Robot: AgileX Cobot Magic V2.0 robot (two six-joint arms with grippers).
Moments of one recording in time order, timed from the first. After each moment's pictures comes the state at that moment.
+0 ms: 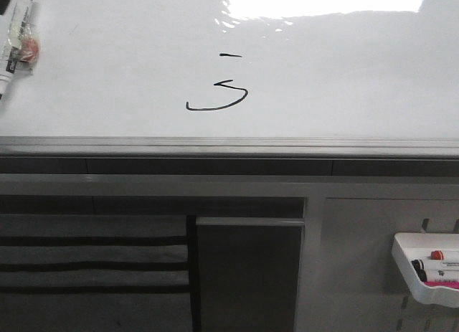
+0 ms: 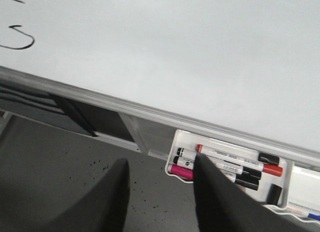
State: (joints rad) left arm -0.14 1.05 -0.84 -0.57 0.48 0.81; right arm -0.16 0.88 -0.94 0.44 0.92 -0.52
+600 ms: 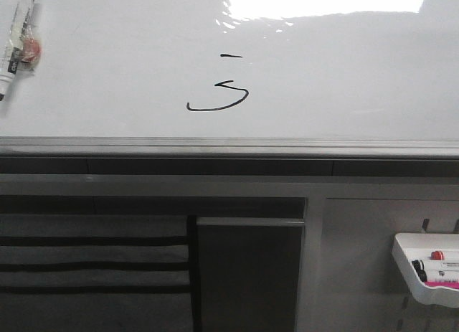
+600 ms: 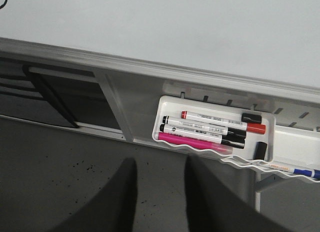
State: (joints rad) left arm -0.14 0.56 -0.53 -0.21 0.53 0.37; right arm -0.18 0.59 -0.71 0.35 0.93 -0.44
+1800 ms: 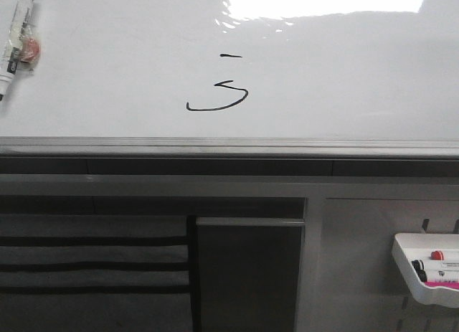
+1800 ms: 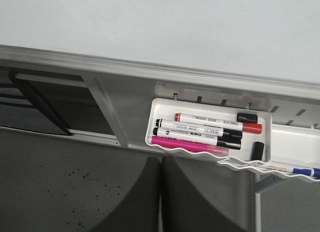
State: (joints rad) left arm -0.10 0.04 -0.12 -0.26 0.14 0.36; right arm -0.18 0.59 -0.65 0.35 0.85 -0.42
